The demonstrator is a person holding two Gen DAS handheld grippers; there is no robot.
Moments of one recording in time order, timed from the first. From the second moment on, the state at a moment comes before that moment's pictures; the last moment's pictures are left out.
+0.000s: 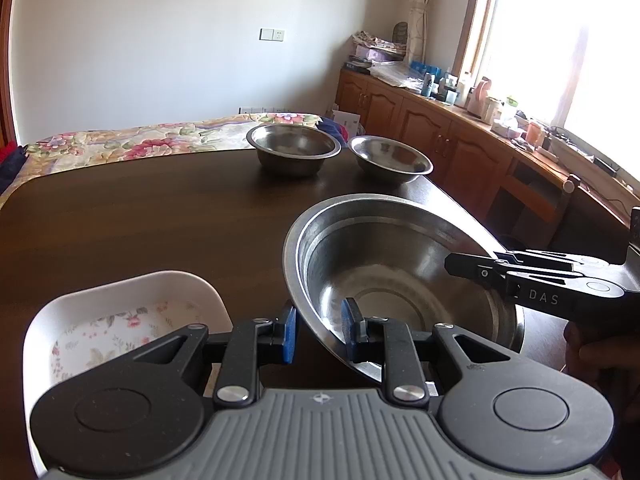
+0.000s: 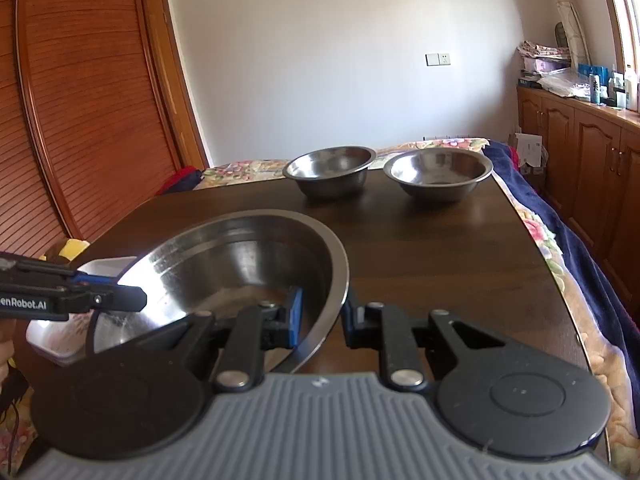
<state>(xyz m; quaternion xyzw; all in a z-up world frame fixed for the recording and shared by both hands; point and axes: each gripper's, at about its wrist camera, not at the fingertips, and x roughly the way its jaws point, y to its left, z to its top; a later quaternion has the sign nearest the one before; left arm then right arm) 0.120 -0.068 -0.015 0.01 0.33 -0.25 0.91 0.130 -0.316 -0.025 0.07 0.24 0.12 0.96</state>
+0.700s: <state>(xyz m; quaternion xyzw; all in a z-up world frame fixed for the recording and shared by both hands) 0.115 -0.065 -0.021 0.01 0.34 -0.25 0.91 0.123 -0.312 -0.029 0.07 0.25 0.12 0.96</state>
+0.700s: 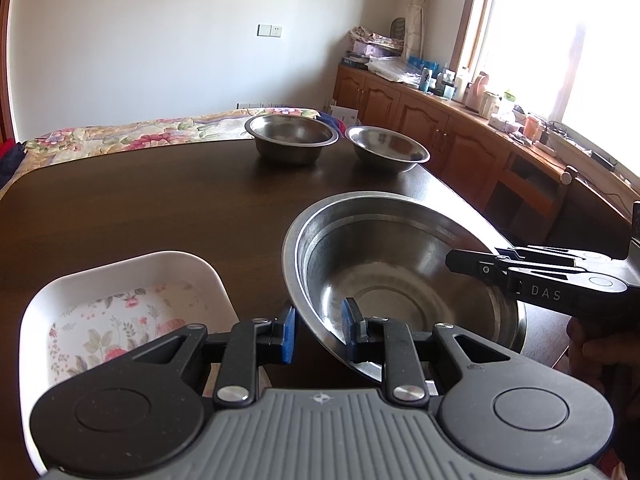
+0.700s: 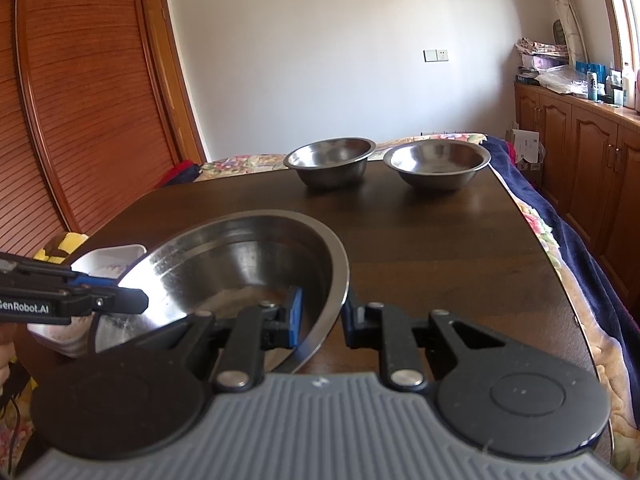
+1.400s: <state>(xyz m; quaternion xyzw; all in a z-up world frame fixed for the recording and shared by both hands) 0.117 -0.066 -0.022 0.01 0.34 -0.25 0.91 0.123 -0.311 -0.029 0.06 0.25 0.12 0.96</state>
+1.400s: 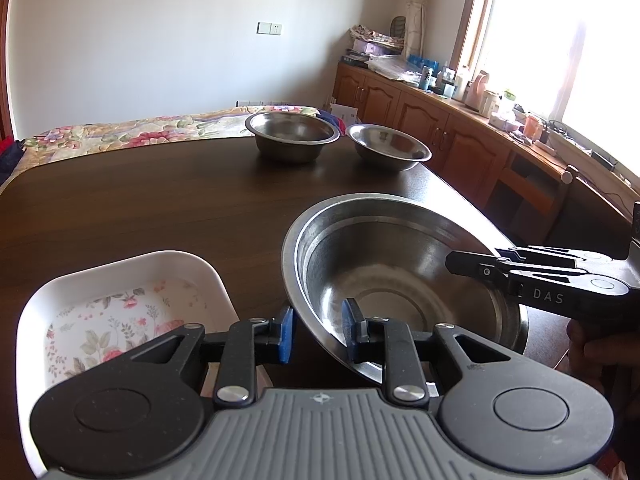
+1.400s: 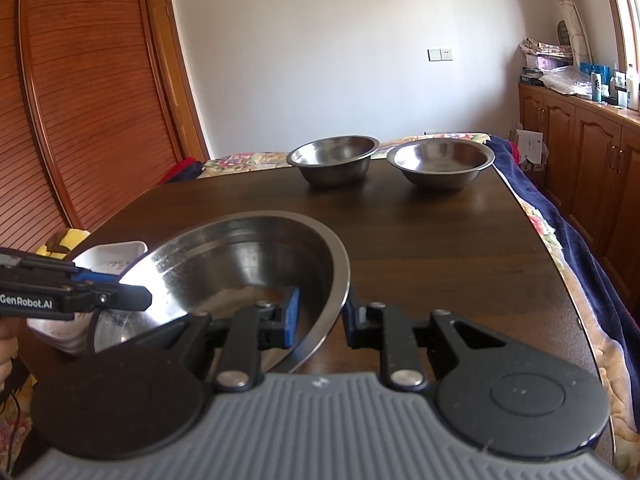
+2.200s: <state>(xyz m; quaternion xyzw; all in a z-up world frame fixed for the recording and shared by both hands) 0.196 -0.063 0.030 0.02 0.30 -0.22 0.93 0.210 -0.353 0.027 -0.01 0.20 0.13 0.97</state>
